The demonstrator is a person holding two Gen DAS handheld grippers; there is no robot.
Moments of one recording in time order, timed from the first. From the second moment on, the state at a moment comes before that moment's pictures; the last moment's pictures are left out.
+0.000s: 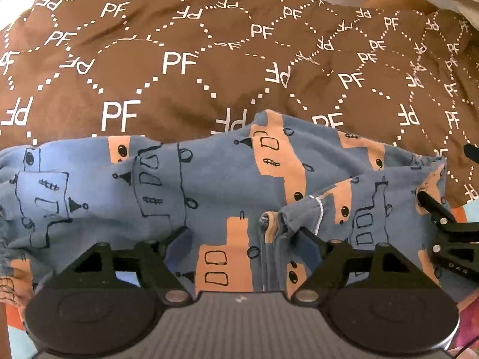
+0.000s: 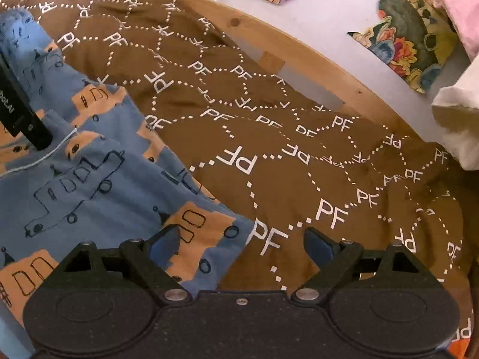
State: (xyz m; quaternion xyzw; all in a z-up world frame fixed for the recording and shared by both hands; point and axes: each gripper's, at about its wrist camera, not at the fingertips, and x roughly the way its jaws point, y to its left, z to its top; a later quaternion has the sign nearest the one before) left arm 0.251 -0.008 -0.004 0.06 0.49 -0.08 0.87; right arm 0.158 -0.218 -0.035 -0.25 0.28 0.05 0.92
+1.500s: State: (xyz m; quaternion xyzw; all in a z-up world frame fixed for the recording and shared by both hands) left arm 0.189 0.181 0.037 -0.13 0.37 0.03 0.92; right arm 0.076 -0.156 -0.031 -0.17 0.27 0.17 0.93
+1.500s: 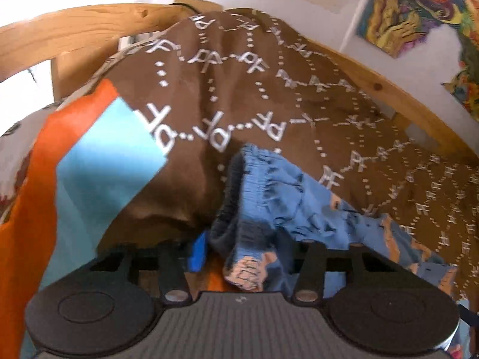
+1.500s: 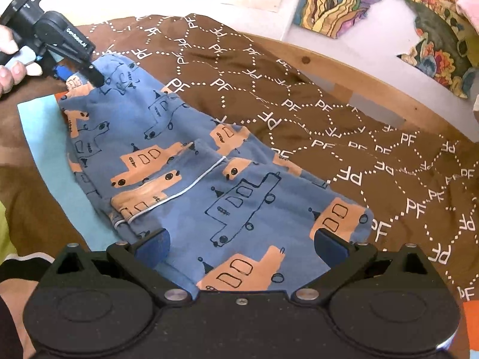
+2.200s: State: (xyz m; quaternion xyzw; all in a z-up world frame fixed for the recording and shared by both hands) left arm 0.161 0.040 0.120 0.02 0.35 -0.06 0.93; right arm 0.080 -0.184 -0.009 -0.14 0.25 0.17 0.94
